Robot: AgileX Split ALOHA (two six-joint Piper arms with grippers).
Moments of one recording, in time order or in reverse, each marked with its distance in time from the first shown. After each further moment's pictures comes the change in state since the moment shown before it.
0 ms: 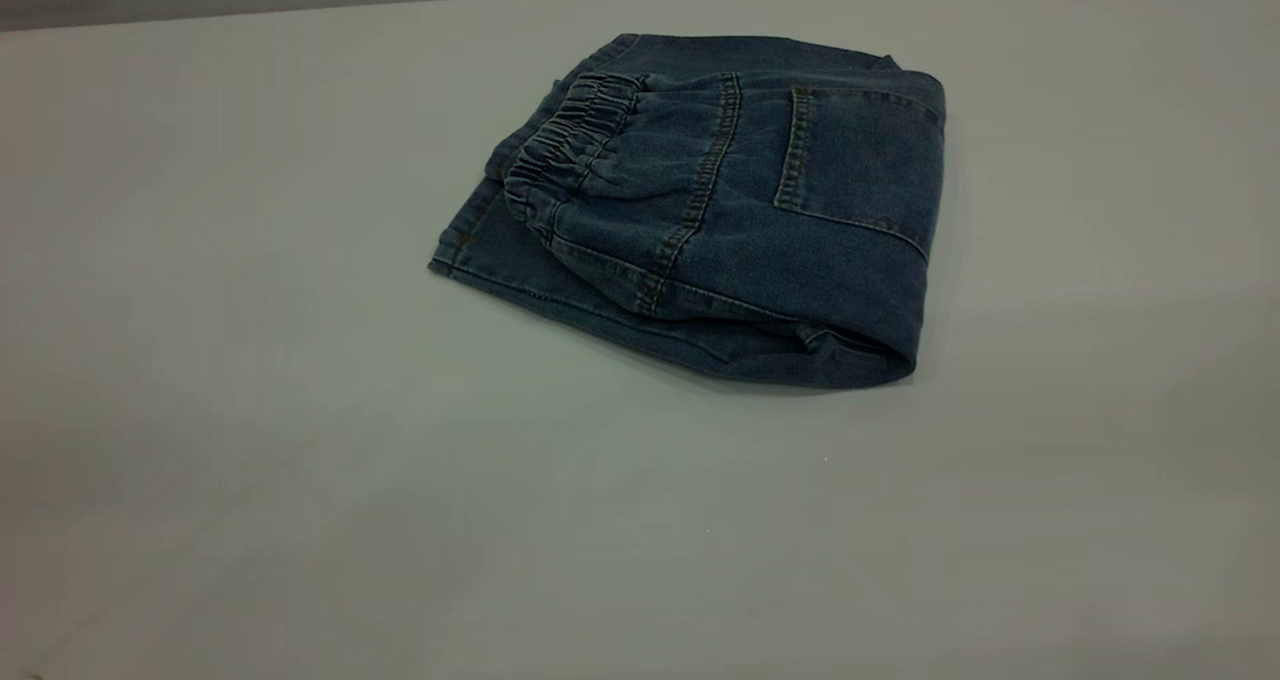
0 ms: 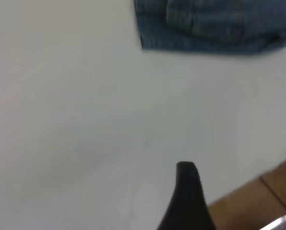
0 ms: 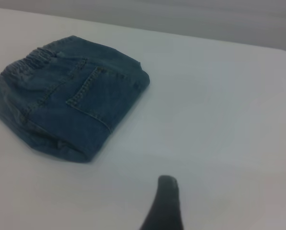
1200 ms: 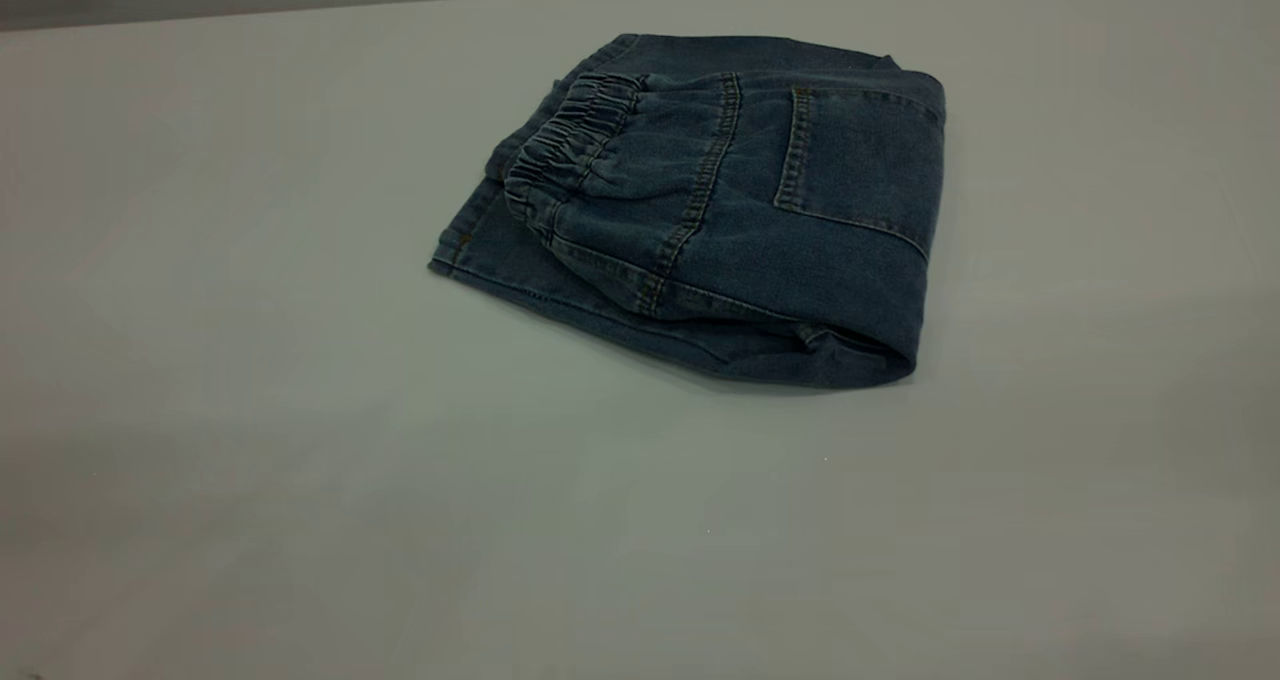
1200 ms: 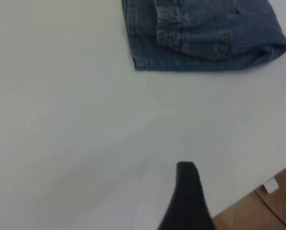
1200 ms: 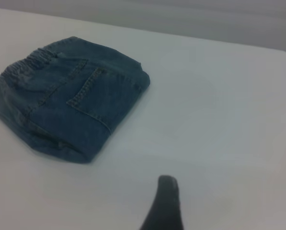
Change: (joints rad) left arm 0.001 -0.146 0.006 -0.027 0.005 0.069; right arm 0.000 -0.009 0.000 0.002 0.003 0.001
